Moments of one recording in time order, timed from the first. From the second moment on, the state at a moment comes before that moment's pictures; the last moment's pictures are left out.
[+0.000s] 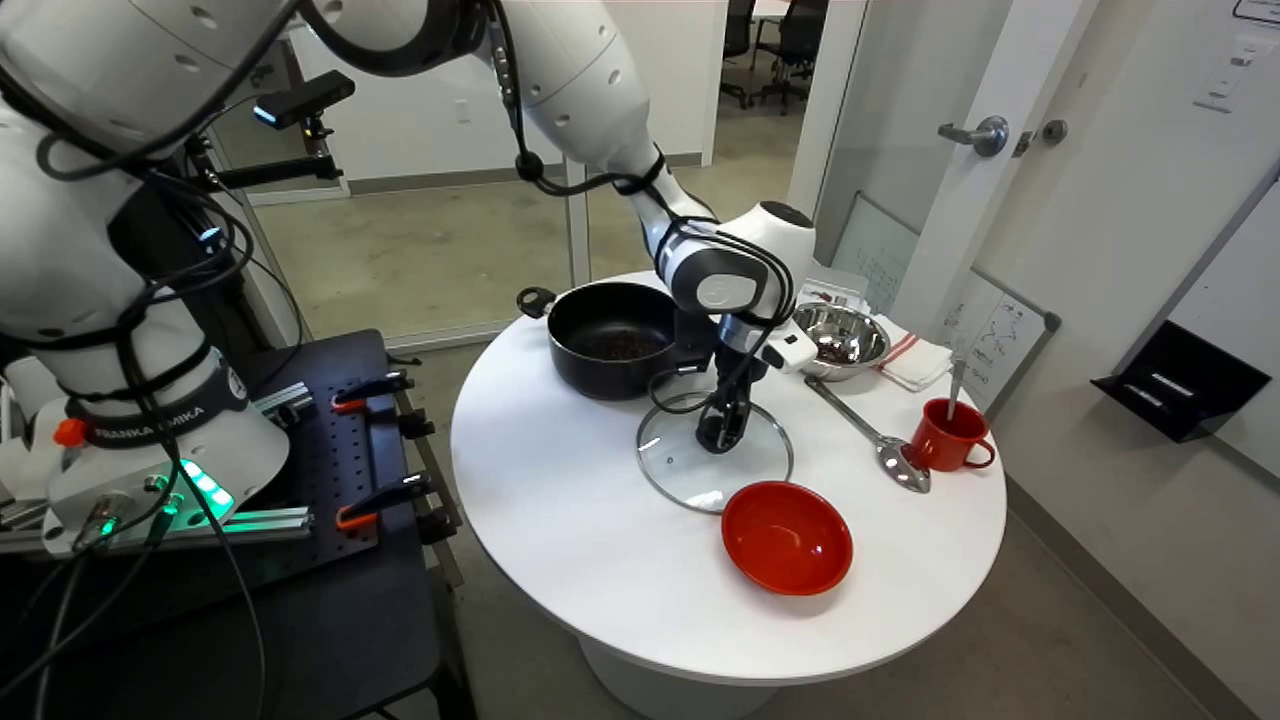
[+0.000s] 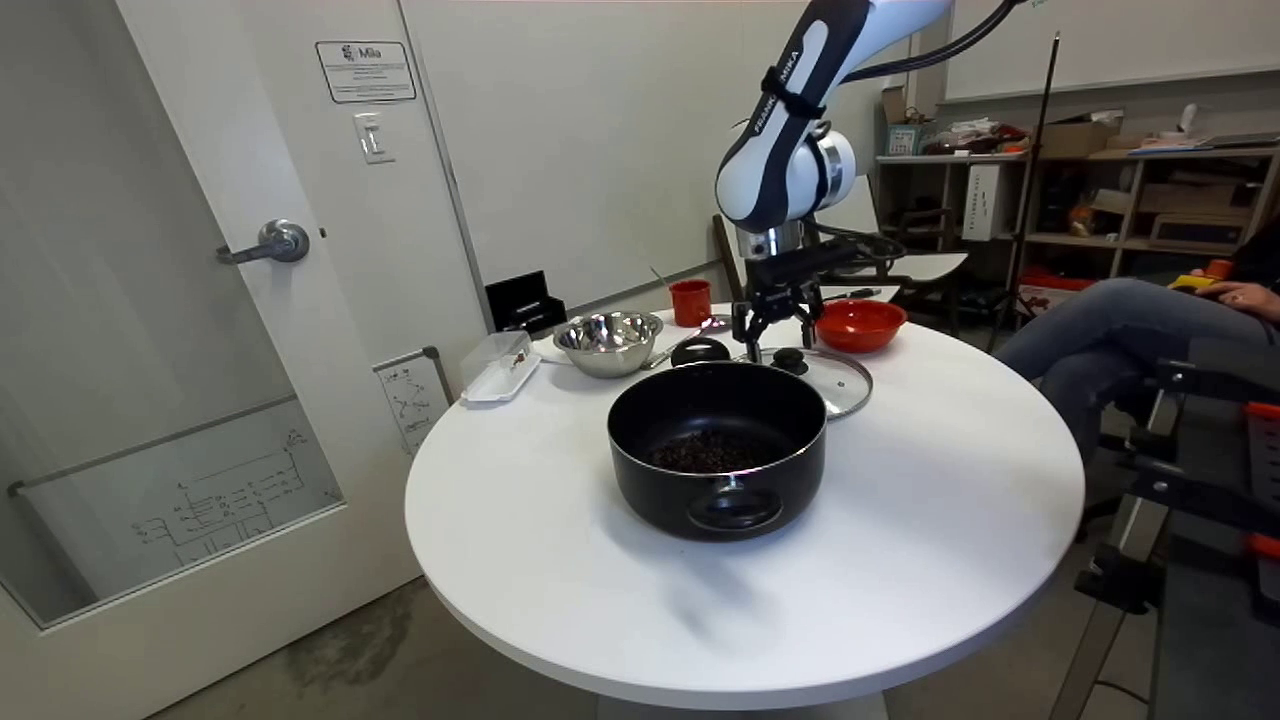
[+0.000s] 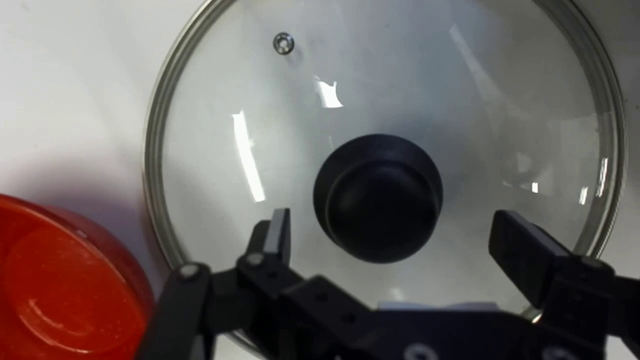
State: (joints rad) arm -0.07 0.92 -0.14 -1.62 0.09 2.42 0.26
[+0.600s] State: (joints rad) arm -0.08 0.95 -0.13 -1.58 0.09 2.41 0.26
